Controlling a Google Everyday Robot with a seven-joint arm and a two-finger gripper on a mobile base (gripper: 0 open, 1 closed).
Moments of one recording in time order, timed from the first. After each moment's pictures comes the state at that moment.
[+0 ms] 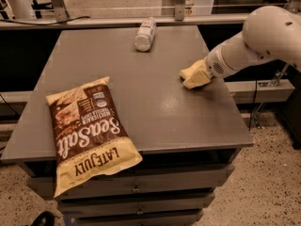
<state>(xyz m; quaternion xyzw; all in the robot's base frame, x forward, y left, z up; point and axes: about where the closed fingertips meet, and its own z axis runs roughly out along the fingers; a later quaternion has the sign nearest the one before) 0.647 -0.153 0.834 -0.42 0.84 0.07 0.34</state>
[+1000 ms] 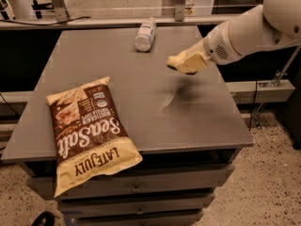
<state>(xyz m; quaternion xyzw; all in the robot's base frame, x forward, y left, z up) 0.604 -0.105 0.919 -0.45 0.79 0.13 0.39</state>
